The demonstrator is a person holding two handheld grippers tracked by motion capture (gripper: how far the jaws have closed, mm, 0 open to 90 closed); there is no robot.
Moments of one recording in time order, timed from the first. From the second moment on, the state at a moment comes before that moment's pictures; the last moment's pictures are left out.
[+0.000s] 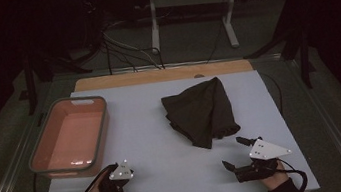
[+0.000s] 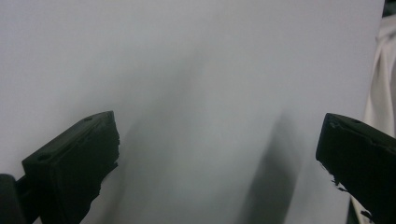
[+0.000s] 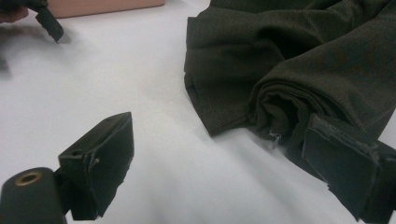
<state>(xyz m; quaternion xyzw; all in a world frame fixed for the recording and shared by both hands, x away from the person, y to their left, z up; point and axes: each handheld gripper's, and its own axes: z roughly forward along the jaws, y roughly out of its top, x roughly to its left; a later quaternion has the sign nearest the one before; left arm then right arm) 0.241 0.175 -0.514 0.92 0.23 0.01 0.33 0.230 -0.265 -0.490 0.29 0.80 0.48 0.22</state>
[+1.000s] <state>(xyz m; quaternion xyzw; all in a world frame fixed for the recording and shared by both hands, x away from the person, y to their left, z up) 0.229 0.204 -0.508 0.90 0.23 0.04 0.37 0.233 -0.269 -0.493 0.29 0.80 0.46 0.23</state>
